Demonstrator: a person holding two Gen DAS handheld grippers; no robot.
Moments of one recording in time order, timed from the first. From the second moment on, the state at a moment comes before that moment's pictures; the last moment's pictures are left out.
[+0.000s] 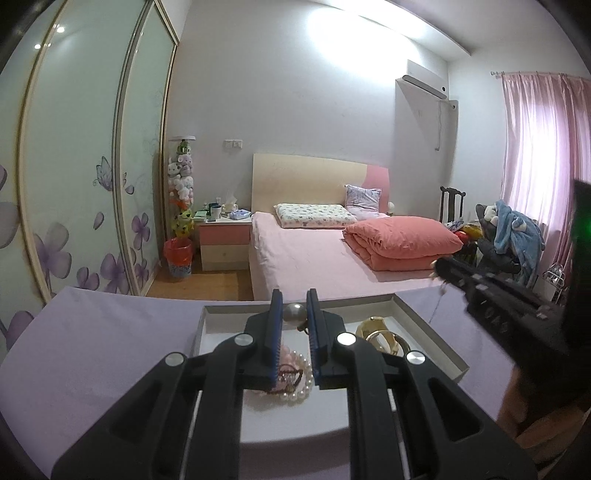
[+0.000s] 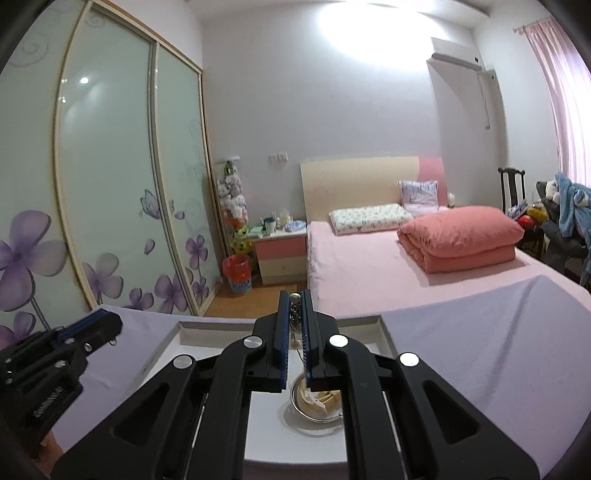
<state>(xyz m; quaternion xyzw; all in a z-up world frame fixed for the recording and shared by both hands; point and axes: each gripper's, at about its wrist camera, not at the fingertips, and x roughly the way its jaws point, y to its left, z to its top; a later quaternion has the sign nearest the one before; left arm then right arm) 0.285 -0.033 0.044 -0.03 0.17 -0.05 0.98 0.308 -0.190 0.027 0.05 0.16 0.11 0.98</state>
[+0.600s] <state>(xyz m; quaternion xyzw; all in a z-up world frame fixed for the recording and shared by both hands) 0.307 -0.029 0.036 -0.04 0.18 -0.05 0.98 0.334 -0.196 0.008 0.09 0.19 0.12 0.97</state>
